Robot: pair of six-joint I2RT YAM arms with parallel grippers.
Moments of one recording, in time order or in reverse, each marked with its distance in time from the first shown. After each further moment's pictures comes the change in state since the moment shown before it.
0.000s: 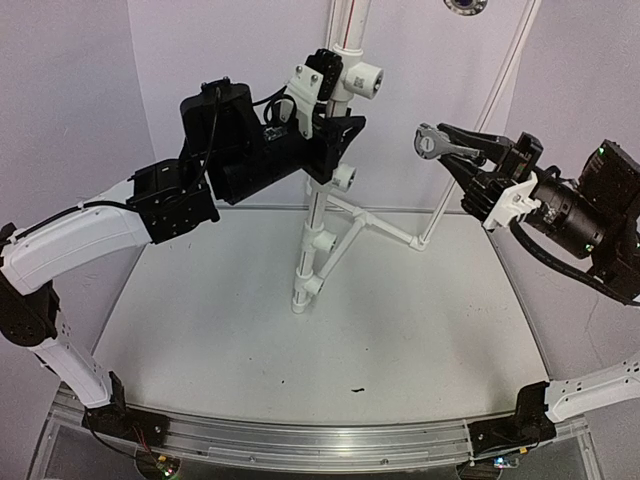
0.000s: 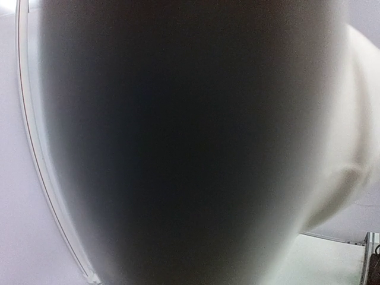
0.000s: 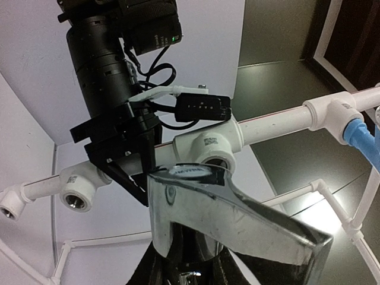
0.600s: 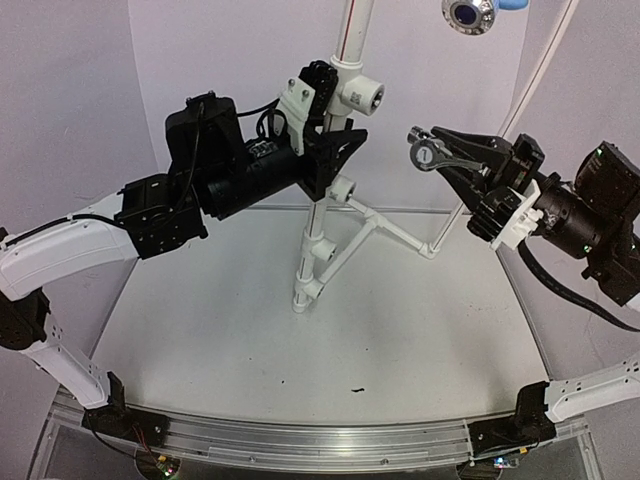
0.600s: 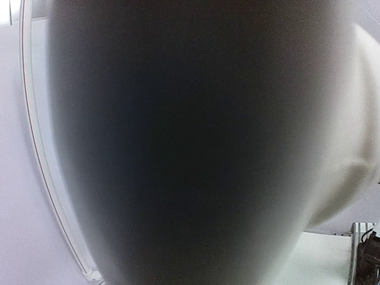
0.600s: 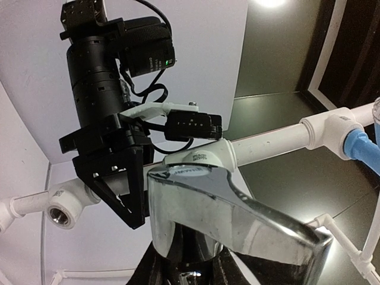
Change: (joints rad) left arm -0.028 -0.069 -0.118 0.061 0.064 0.023; right arm 0.000 0.003 -0.017 0.051 -0.138 -0.050
